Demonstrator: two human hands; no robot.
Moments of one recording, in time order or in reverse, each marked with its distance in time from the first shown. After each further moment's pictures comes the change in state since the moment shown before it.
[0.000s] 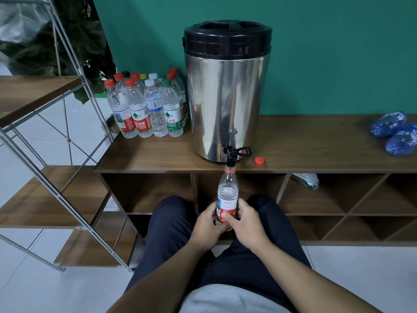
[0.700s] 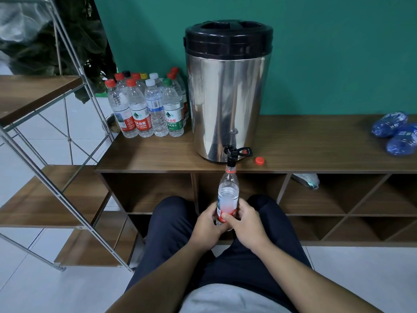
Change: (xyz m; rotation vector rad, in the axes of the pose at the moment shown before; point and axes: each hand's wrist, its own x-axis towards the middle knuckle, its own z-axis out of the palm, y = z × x) left_hand -0.001 0.000 -0.002 0.032 -0.002 0.001; right_hand 0.002 0.003 0.000 -0.030 0.017 0.000
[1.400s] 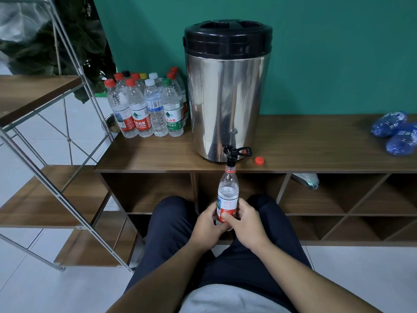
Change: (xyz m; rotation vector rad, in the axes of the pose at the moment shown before) left_hand 0.001 -0.001 0.002 -0.031 0.001 -0.010; right_hand -0.004 -0.008 -0.001 0.019 0.004 0.011
